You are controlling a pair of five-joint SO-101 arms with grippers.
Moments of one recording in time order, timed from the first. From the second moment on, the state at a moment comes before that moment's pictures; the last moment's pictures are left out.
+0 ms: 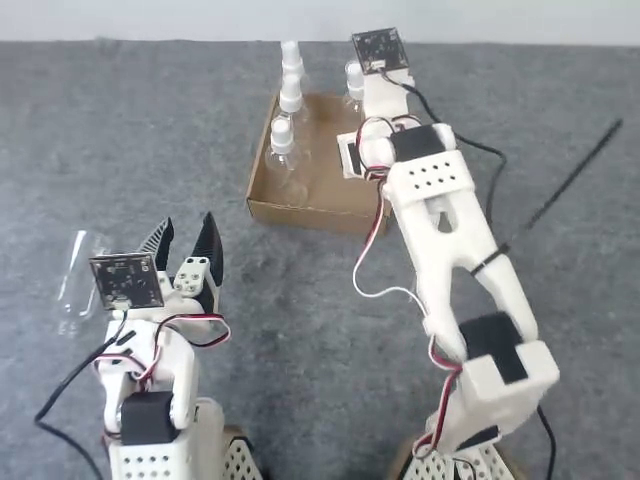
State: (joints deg) left arm -9.2 -103.4 85.8 47.8 7.8; right arm -21.1 9.1 -9.0 62.1 -4.0
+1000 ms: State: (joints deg) left arm -29.7 -103.4 68.1 67.1 -6.7; right arm -30.0 4.0 -9.0 72.2 -3.9
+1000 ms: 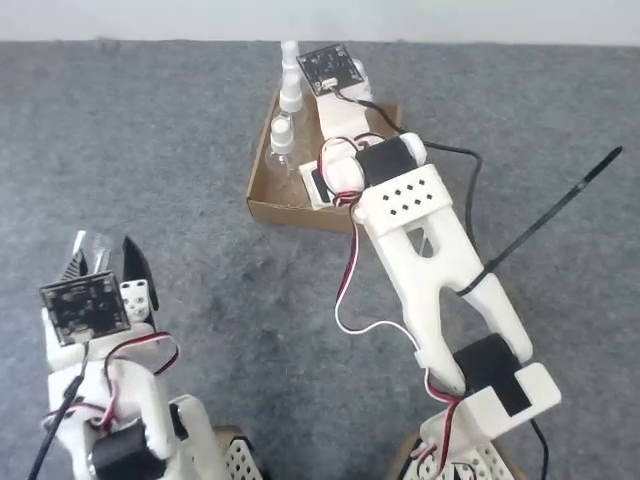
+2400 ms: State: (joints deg) left arm -51.2 -20.5 30.9 70.5 -29.7; right arm -30.2 4.0 -8.3 70.3 -3.9
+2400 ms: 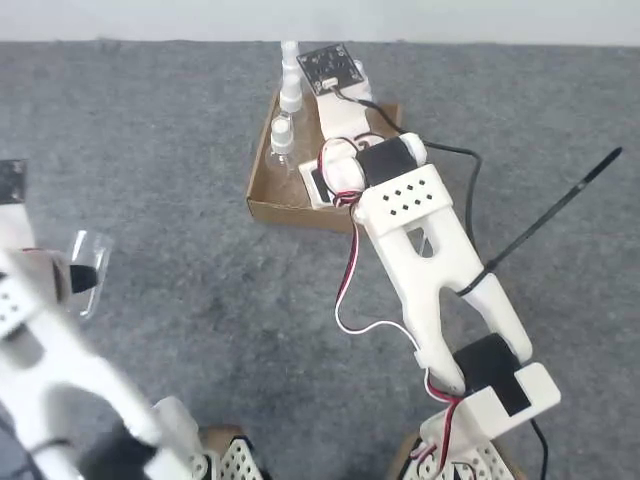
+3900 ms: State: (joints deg) left arm -45.5 23.3 2.2 79.3 -44.6; right arm -32.6 4.0 -4.0 65.3 -0.5
